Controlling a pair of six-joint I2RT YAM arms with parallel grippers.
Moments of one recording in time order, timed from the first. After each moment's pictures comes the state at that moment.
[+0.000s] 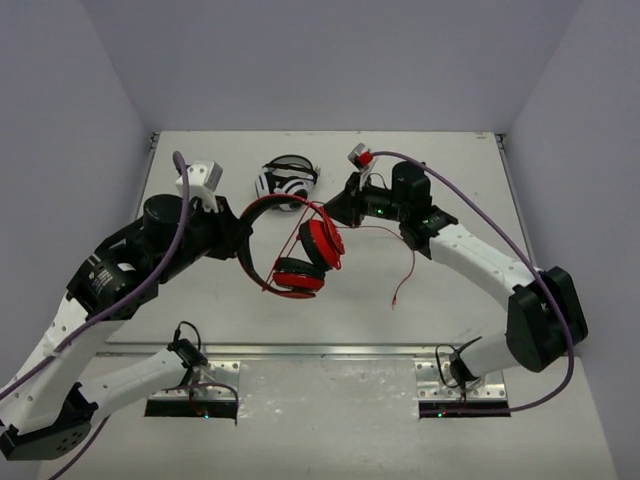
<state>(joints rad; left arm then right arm) -0.67 0.83 1.31 -0.92 -0.16 -0.45 0.49 1.43 0.96 0.24 -0.66 0.17</state>
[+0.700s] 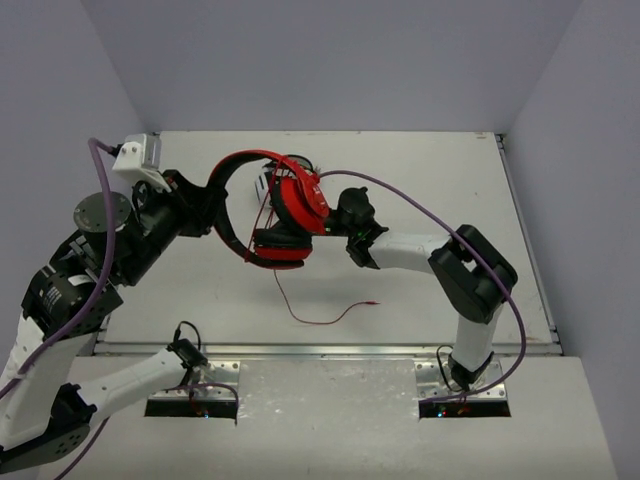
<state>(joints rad) -0.67 0.83 1.51 -0.83 -0.27 -0.47 0.73 1.85 1.01 0.96 -0.81 0.53</state>
